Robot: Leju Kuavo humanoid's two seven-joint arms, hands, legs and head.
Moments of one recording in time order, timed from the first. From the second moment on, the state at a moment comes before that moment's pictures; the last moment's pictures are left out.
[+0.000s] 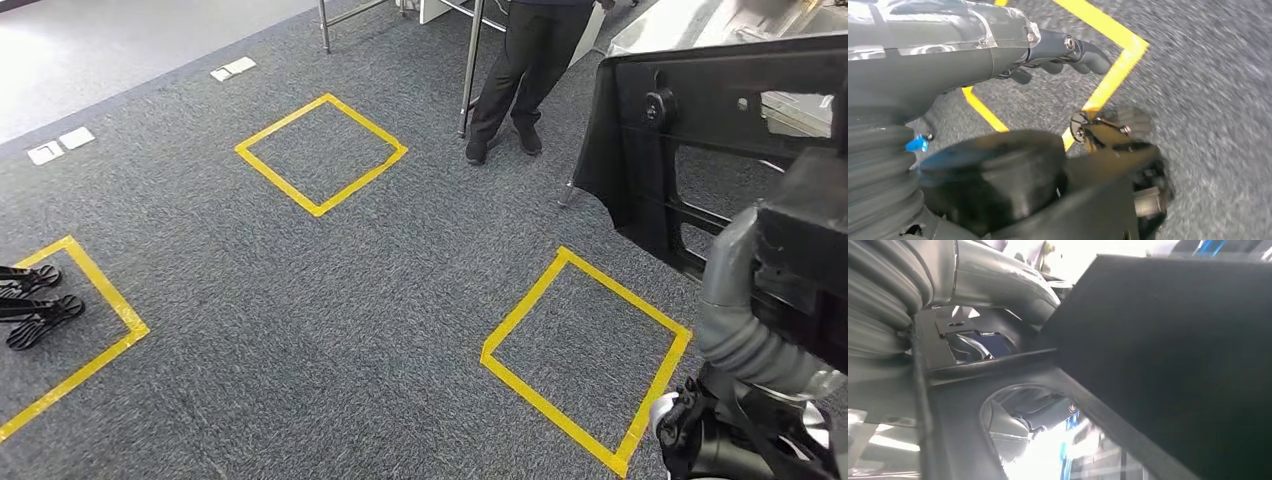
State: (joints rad) left arm -0.11 -0.02 -1.08 -0.22 0.92 0.25 -0.15; right arm -0.07 -0.29 0.28 -2.38 0.61 -0.68 0.15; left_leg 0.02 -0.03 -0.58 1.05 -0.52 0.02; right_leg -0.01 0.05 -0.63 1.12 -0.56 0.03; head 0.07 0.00
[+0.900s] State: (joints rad) left arm -0.11 -0.01 -1.06 -0.22 0.97 0.23 -0.15; right arm -0.05 -0.27 0.30 -2.36 0.62 -0.68 0.15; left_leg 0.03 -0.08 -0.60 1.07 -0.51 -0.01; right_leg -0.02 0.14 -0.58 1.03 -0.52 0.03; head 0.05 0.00
